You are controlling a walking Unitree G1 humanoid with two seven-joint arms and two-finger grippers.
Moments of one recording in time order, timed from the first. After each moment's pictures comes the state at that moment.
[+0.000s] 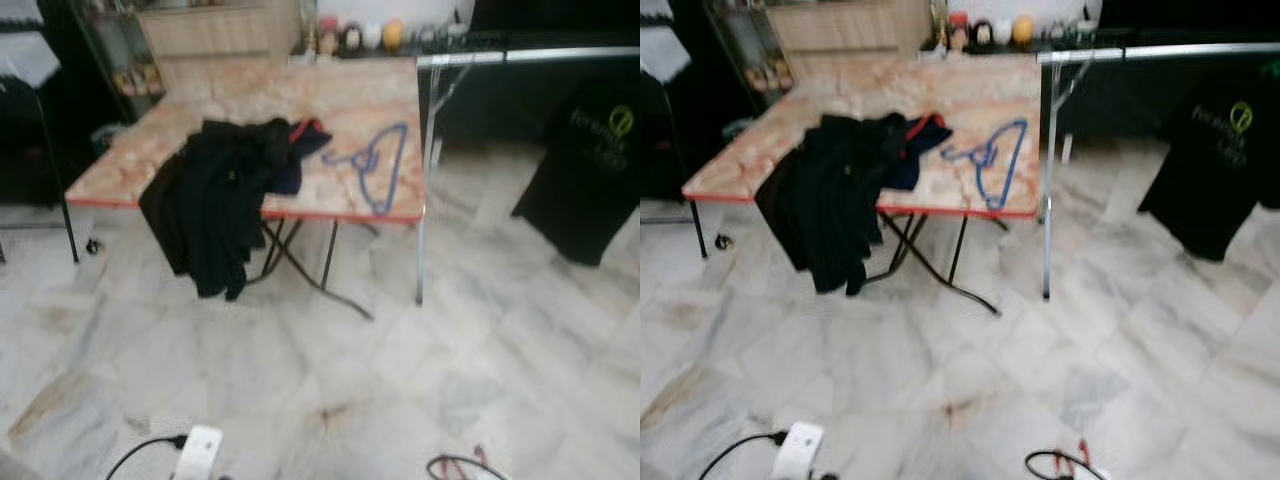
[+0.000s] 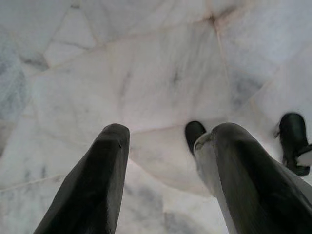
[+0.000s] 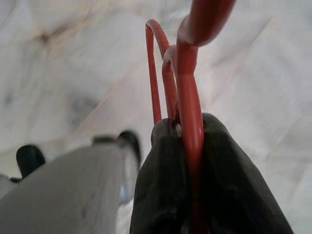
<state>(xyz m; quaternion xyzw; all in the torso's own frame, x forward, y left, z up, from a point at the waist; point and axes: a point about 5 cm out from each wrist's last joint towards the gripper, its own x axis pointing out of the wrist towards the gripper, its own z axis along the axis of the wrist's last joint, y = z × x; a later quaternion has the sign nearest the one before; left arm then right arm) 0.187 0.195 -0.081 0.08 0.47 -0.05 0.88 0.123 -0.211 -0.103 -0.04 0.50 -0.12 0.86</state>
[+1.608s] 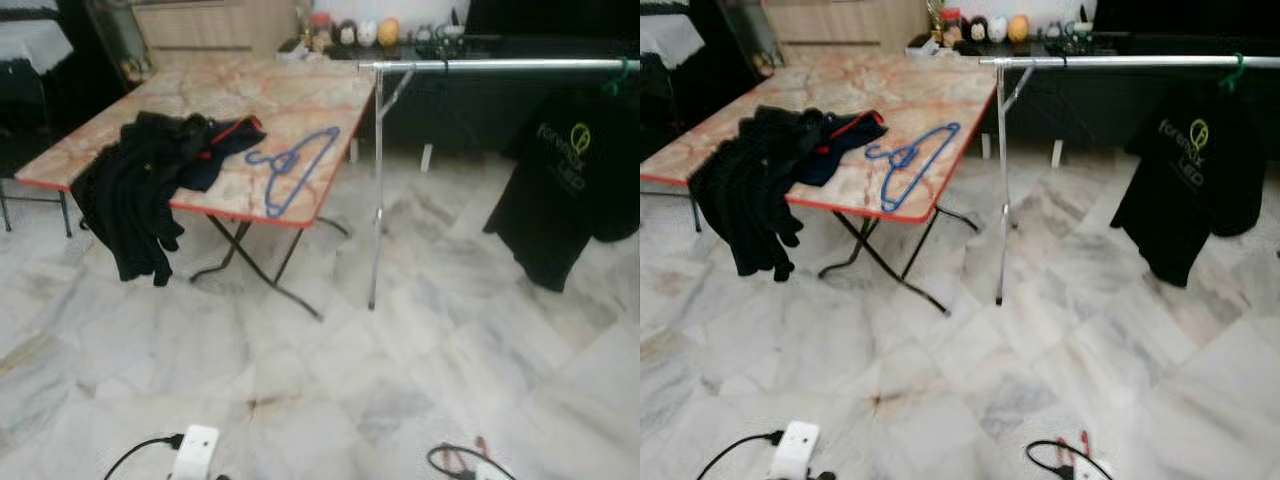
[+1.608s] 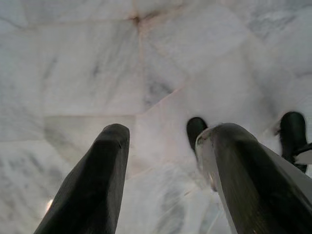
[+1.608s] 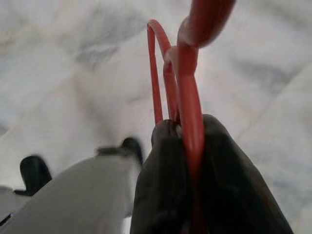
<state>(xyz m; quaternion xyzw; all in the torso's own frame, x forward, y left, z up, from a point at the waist) 0.186 0.197 -0.082 0.07 0.47 -0.04 0.88 0.128 -0.216 -0.100 -0.03 0.49 -0.13 0.86</state>
